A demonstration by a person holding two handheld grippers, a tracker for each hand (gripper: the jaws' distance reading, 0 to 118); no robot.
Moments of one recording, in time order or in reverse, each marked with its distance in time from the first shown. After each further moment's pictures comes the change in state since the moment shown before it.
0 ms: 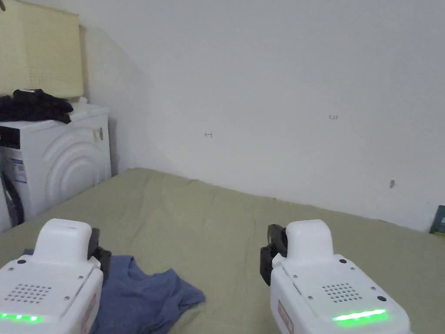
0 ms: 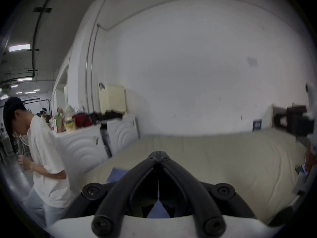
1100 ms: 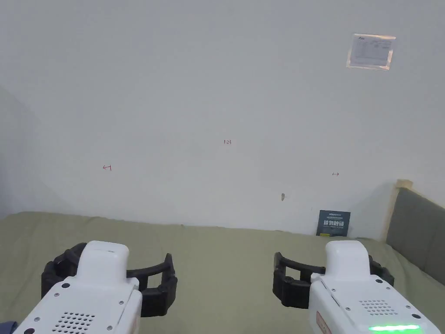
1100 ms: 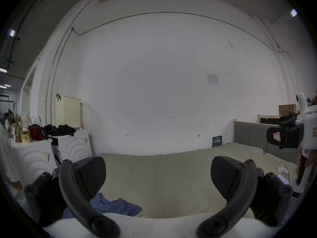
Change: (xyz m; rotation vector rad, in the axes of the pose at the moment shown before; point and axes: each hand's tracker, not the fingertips) left arm 0.178 0.054 -0.009 0.279 -0.383 0.031; right arm 0.164 0.004 0.094 0.010 -0.454 -0.053
